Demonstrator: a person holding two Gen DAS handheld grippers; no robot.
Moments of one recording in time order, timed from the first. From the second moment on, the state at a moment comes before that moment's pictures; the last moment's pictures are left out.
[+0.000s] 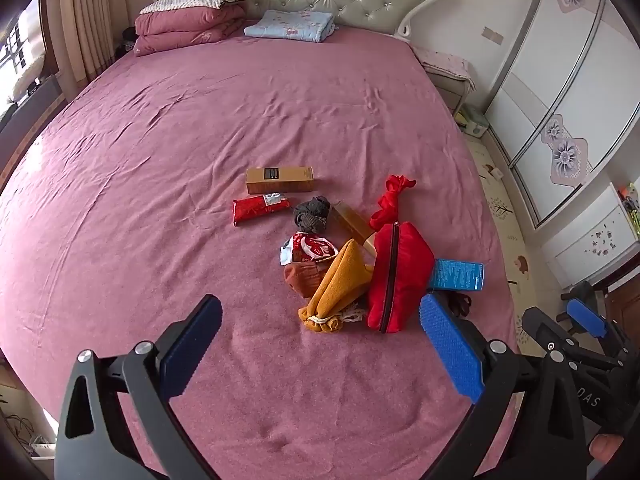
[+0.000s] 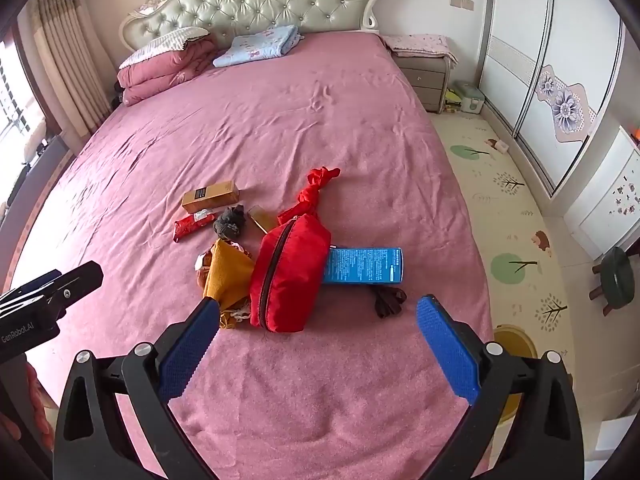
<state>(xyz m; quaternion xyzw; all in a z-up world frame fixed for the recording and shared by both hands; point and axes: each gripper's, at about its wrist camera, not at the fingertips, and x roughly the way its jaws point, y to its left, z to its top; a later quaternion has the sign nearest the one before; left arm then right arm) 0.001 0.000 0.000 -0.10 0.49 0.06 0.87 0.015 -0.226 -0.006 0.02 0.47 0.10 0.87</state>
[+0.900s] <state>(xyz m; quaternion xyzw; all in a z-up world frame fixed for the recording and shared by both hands) 0.013 0.004 -0.017 -0.11 0.51 0.05 0.85 0.025 -0.222 -0.011 0.03 0.48 0.10 0.87</state>
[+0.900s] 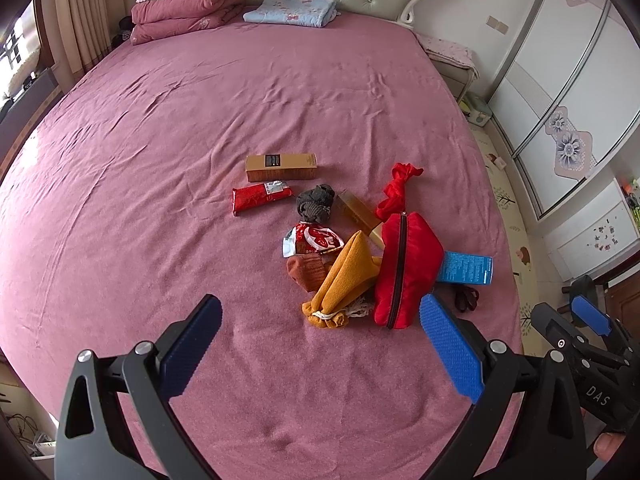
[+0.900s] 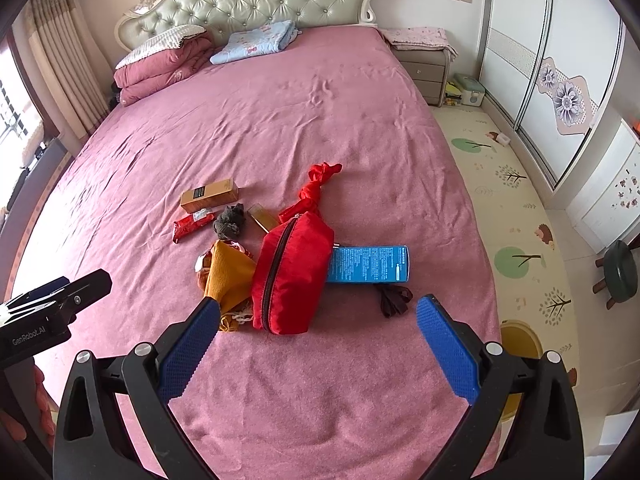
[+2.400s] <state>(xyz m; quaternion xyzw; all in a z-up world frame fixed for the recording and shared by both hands) 0.029 0.009 -0.060 -0.11 0.55 0.04 0.83 0.042 -0.211 -0.055 0.04 0.53 0.11 0.84</state>
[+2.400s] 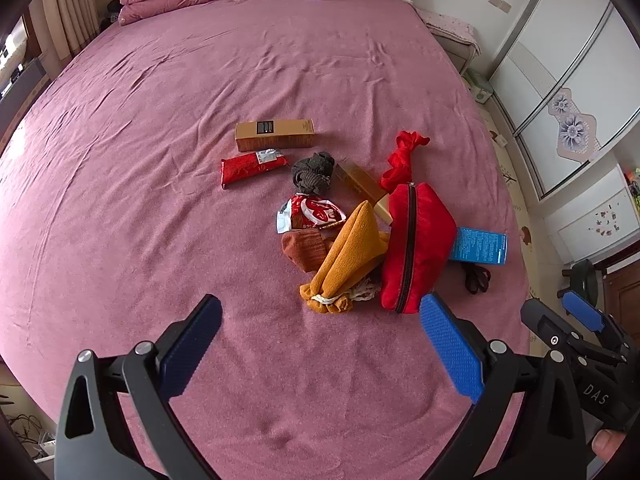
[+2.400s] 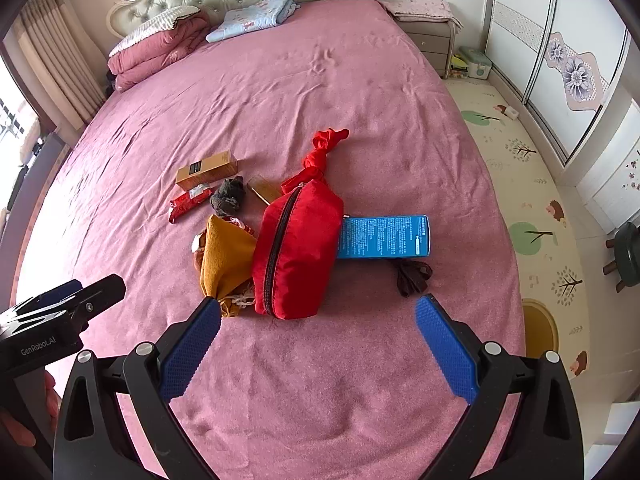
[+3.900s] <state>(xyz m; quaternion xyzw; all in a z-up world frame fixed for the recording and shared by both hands) 0.104 -0.004 -0.179 -0.05 0.60 -0.05 0.80 0.118 -0.178 -0.176 0.09 0.62 0.17 0.76</state>
